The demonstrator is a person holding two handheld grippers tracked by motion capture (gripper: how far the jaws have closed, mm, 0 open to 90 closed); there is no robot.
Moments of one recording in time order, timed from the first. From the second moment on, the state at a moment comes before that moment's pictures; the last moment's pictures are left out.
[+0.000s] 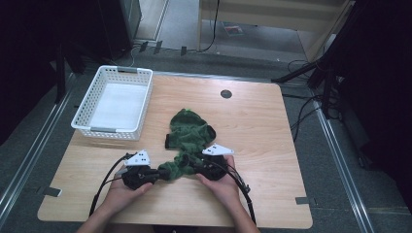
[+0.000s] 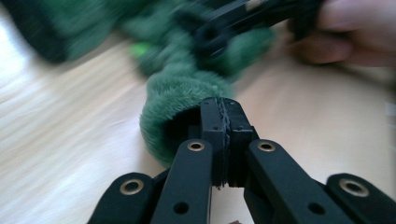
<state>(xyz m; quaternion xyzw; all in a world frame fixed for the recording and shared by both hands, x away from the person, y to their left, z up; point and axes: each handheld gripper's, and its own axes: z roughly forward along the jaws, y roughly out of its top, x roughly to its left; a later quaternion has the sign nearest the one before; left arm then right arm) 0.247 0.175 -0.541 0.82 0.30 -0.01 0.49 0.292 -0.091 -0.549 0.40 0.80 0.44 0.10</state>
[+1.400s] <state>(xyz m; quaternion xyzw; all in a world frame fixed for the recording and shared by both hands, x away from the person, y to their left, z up) 0.301 0.153 -0.551 0.76 0.44 0.12 0.46 0.313 -0.132 -0.533 0.45 0.77 0.43 0.13</state>
